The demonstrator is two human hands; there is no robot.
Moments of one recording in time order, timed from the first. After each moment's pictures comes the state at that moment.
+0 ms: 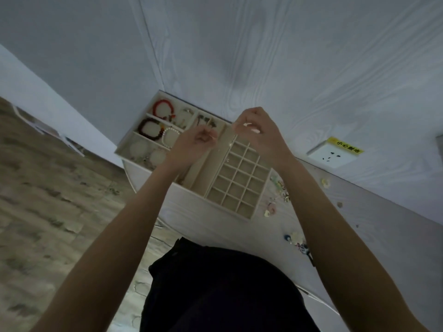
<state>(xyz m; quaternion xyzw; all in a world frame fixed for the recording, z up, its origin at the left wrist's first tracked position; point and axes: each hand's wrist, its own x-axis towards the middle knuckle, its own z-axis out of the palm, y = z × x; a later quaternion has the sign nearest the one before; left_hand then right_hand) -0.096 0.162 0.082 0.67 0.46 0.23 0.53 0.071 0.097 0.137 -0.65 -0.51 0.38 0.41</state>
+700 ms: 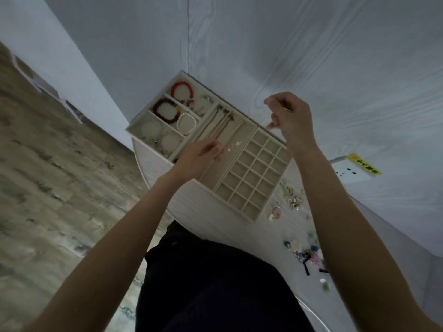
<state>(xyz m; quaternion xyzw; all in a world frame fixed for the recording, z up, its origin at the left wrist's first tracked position) -0.128 0.143 0.036 0.63 0.43 0.24 0.60 0.073 0.137 0.141 -0.71 -0.43 0.35 0.44</state>
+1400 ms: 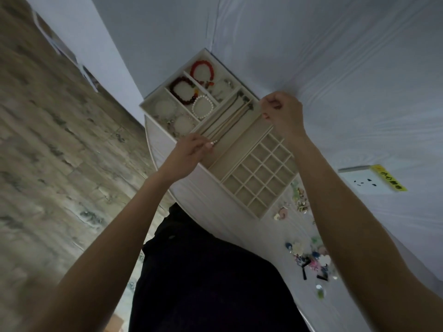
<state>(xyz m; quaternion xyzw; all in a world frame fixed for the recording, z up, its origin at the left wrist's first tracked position) -0.167 0.125 0.019 0.66 0.53 0.20 0.48 0.071 0.180 0.062 -0.72 -0.52 0.35 0.30</state>
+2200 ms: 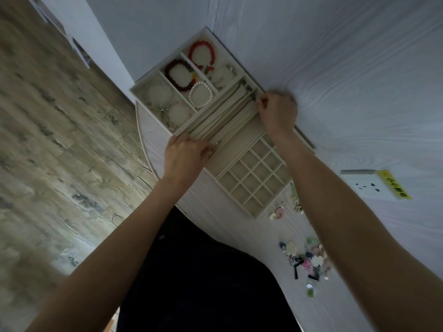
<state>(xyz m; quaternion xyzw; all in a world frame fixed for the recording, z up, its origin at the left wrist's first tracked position) -0.145 0.106 -0.008 0.76 0.61 0.15 0.16 0.074 0.202 0.003 -0.75 -0.65 0.08 0.08</state>
